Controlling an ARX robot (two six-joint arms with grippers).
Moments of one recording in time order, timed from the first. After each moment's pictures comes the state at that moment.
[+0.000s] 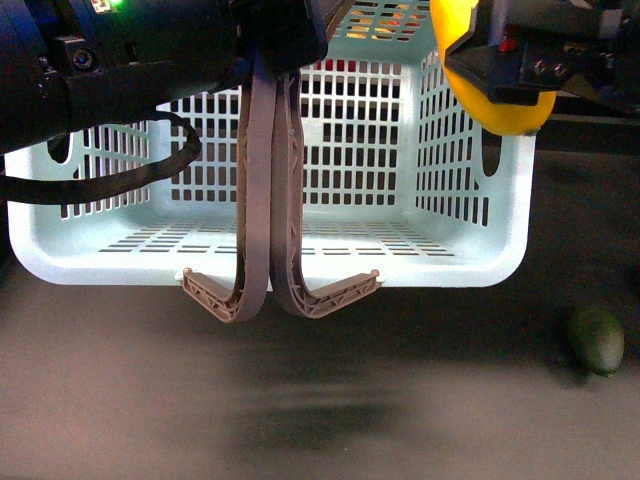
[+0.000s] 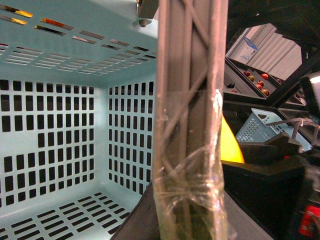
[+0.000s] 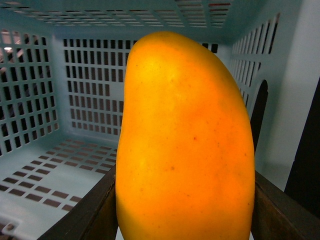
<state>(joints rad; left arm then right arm) -0.46 1.71 0.65 1.05 0.19 -0.40 0.30 1.59 0.74 0.41 -0.12 0.18</state>
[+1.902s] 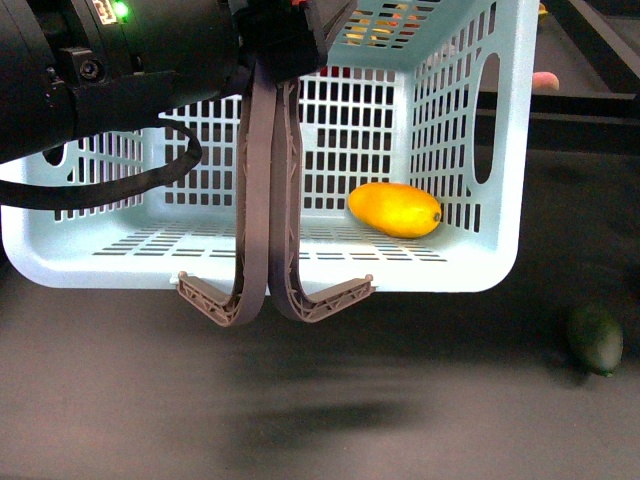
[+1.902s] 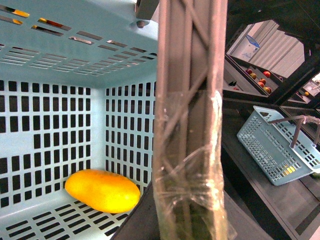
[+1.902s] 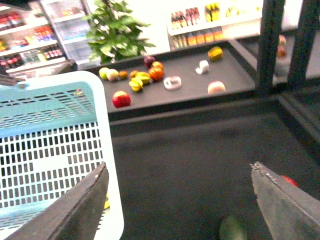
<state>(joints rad) -0.46 1.71 0.65 1.05 0.19 -0.40 0.02 0.46 0.13 0.30 0.03 0.13</state>
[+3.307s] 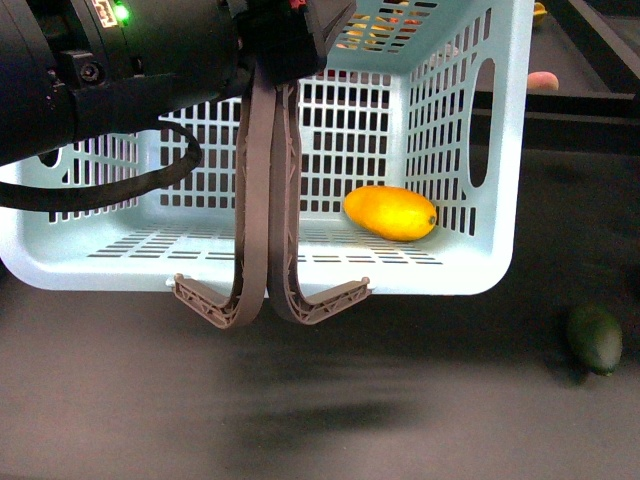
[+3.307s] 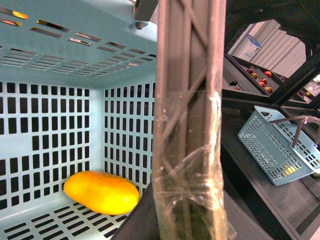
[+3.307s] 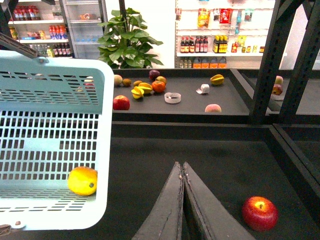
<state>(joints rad) -0.46 1.71 0.65 1.05 0.19 -0.40 0.00 0.01 0.01 0.00 0.00 0.00</state>
